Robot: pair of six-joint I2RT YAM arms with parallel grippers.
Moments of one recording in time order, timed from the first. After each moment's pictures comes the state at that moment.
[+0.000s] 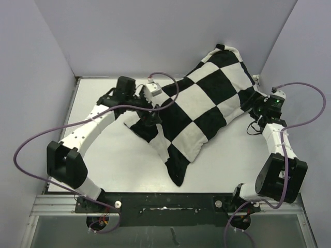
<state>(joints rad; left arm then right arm) -0.37 1.54 1.40 -0.56 0.64 0.31 -0.32 1.36 0.97 -0.14 -0.08 0.36</state>
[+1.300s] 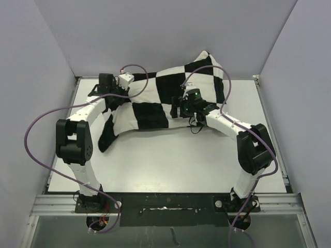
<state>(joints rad) -0.16 1.87 1.45 -0.27 0.24 0.40 0.46 1.78 1.25 -0.13 -0.01 0.28</state>
